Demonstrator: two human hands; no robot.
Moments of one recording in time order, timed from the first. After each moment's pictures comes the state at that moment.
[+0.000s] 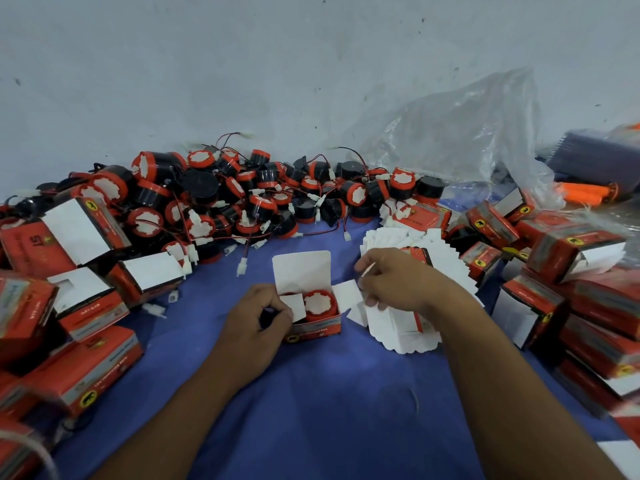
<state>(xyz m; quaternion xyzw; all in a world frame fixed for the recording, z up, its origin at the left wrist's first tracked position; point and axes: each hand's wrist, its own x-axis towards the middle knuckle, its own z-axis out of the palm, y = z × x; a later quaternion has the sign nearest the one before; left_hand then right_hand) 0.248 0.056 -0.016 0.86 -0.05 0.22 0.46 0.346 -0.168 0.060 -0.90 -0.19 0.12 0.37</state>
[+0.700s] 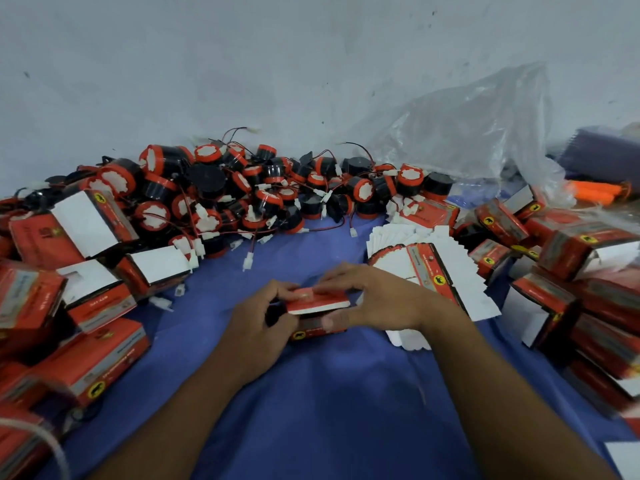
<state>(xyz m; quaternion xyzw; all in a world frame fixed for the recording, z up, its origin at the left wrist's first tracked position) 0.245 0.061 -0.019 0.83 -0.06 0.17 0.52 0.339 -0.147 0.037 -0.83 -0.44 0.13 0.32</state>
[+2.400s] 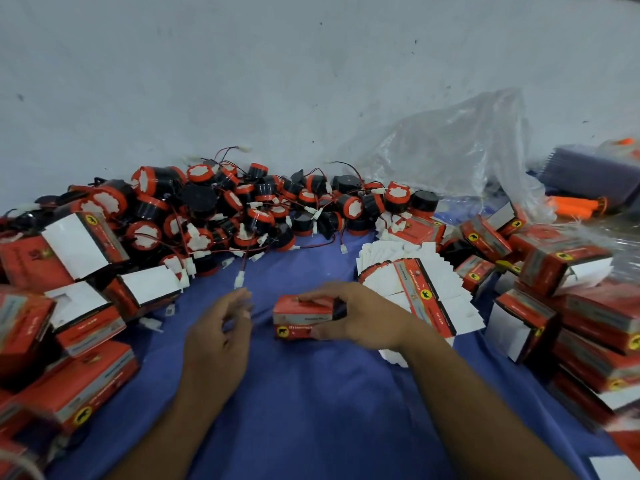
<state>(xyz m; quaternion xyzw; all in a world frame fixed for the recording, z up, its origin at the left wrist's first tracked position) 0.241 0.078 -0.028 0.82 0.03 0.34 0.46 0.334 -0.143 0.029 -0.82 -0.37 0.12 0.42</state>
